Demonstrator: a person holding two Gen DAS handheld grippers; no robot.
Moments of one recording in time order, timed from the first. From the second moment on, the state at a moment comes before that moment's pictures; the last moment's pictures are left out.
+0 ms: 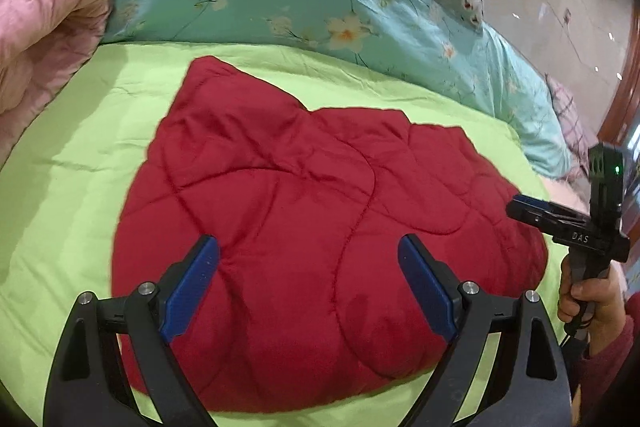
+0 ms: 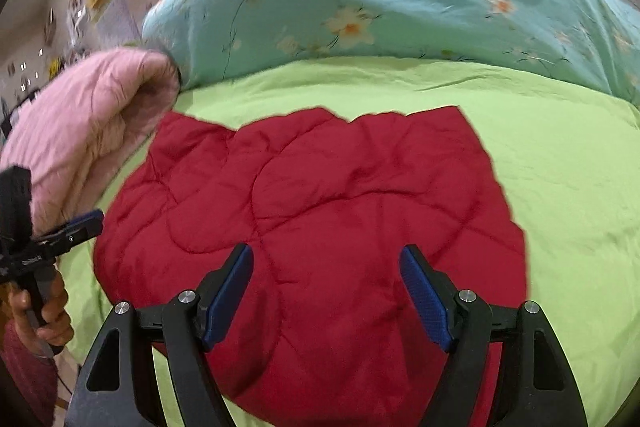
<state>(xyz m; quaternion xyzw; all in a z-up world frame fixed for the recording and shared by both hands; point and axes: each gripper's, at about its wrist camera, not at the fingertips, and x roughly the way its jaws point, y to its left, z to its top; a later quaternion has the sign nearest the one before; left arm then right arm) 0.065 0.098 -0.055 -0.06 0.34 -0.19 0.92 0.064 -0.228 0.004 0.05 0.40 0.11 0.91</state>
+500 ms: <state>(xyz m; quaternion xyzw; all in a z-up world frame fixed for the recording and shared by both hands) 0.136 0.077 -0.090 -0.04 0.39 -0.16 0.91 0.123 -0.261 -0.047 0.08 0.44 0.00 0.90</state>
